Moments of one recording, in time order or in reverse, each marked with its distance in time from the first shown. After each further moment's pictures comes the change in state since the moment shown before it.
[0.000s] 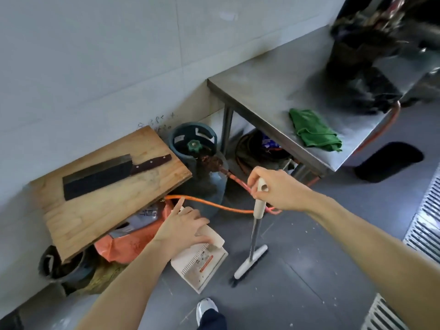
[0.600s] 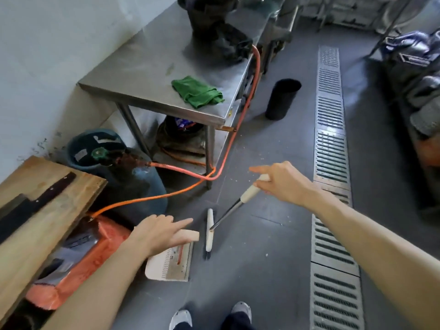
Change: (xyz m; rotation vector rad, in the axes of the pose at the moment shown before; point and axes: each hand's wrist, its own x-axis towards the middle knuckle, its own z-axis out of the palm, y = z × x) left_hand 0.000 0.108 -0.001 0.298 -0.067 0.473; right_hand -0.213 0.098 0.031 -0.002 0.341 0.452
